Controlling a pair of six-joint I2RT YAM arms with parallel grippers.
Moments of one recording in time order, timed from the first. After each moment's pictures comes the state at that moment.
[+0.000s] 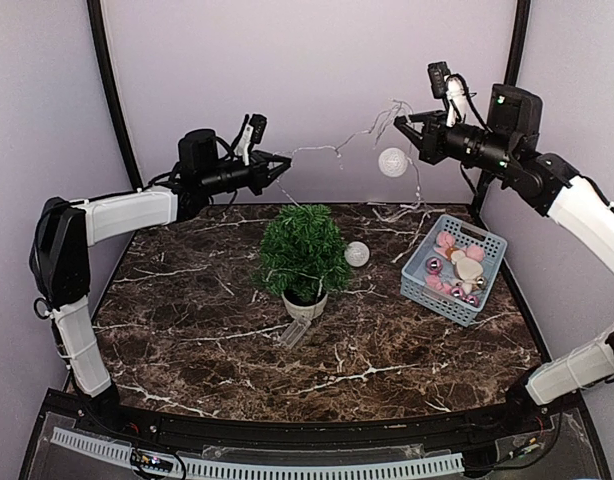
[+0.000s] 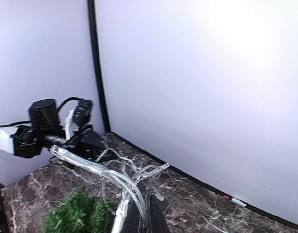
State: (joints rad) left arm -0.48 1.86 1.51 0.33 0.59 -0.04; right arm 0.53 1.31 1.45 -0.18 -0.23 0.02
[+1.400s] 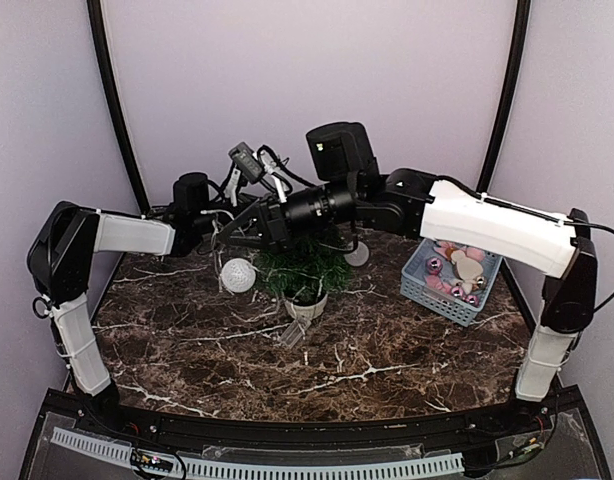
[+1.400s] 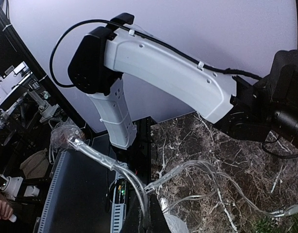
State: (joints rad) left arm -0.42 1.87 1.18 0.55 0.57 -0.11; right arm 1.07 1.80 1.79 -0.28 -0.63 0.22
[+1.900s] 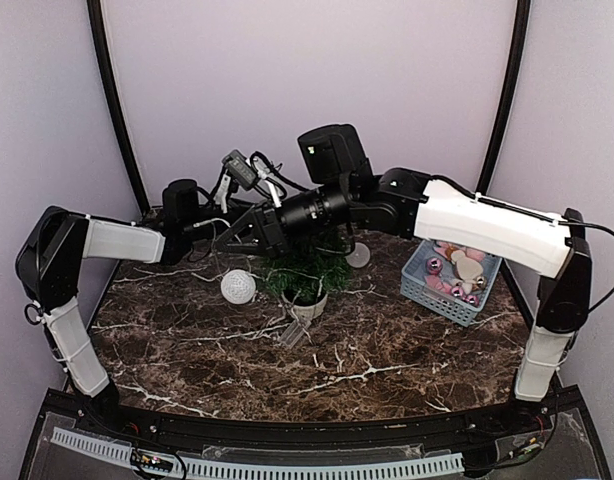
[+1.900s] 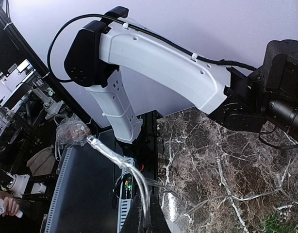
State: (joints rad) left arm -0.39 1.81 1.07 0.58 0.58 -0.11; right arm 1.08 1.84 1.83 -0.33 -0.65 0.24
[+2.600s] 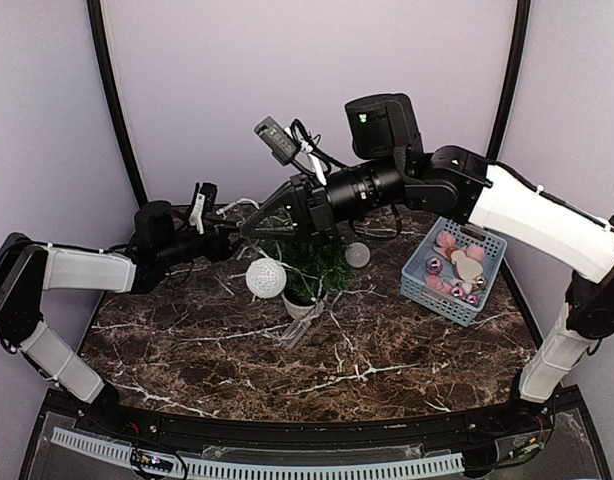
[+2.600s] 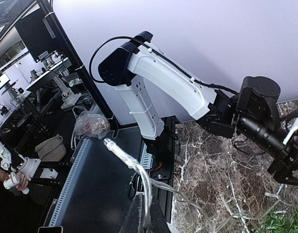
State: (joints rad) left arm -0.39 1.53 0.76 0.59 0.47 -0.16; right arm 1.08 1.66 1.80 -0.45 -0.73 0.15
